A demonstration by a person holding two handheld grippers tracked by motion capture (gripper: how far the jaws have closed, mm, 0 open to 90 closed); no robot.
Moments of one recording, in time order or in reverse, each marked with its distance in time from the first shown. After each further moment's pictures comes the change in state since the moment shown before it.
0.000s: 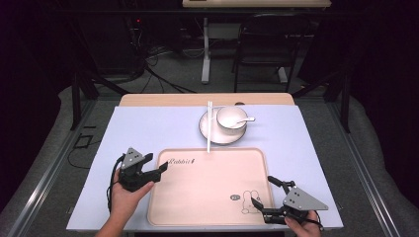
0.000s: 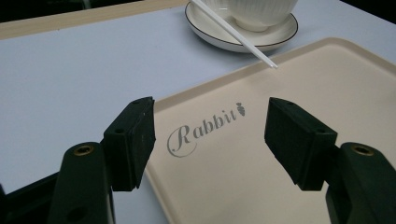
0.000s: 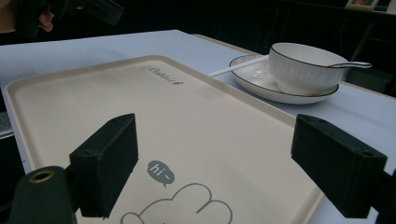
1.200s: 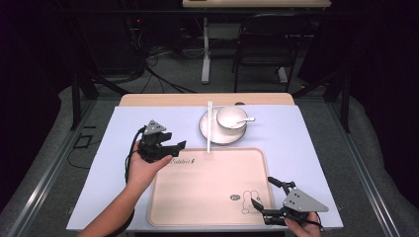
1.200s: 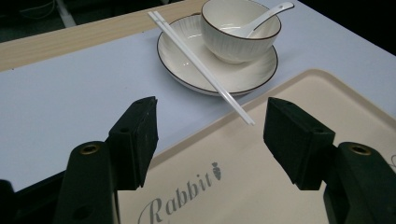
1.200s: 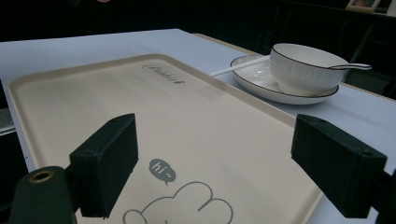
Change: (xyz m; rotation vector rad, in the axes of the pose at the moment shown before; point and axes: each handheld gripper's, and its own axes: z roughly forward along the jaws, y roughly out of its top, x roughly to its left) left arm -0.012 0.078 0.042 0.069 -0.070 -0.002; right arm 0.002 0.001 -0.002 0.005 0.000 -0.011
